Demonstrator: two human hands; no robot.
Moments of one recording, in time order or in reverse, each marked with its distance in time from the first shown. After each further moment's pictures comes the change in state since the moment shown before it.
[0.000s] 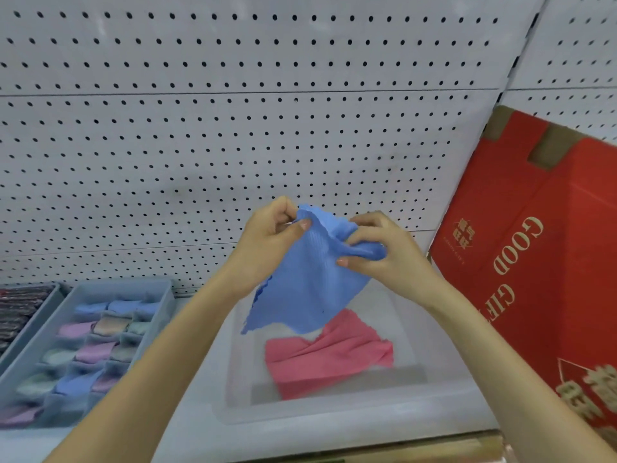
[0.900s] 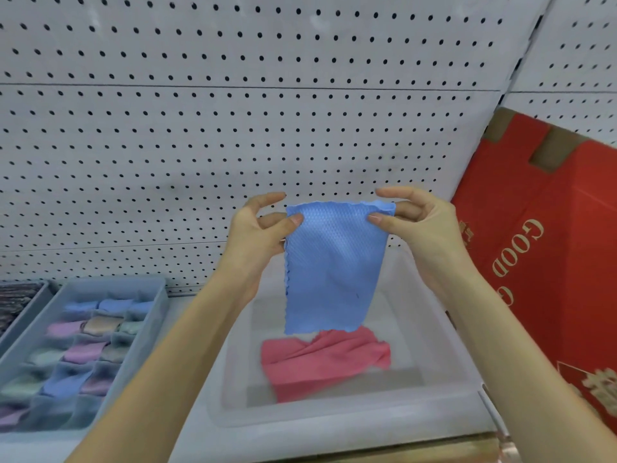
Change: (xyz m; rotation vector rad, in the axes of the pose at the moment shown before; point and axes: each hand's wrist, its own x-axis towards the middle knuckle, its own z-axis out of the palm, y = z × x) left_hand 0.000 -0.006 0.001 -0.378 0.195 -0.184; right_hand 0.010 -0.011 -0.022 0.554 0.349 0.185
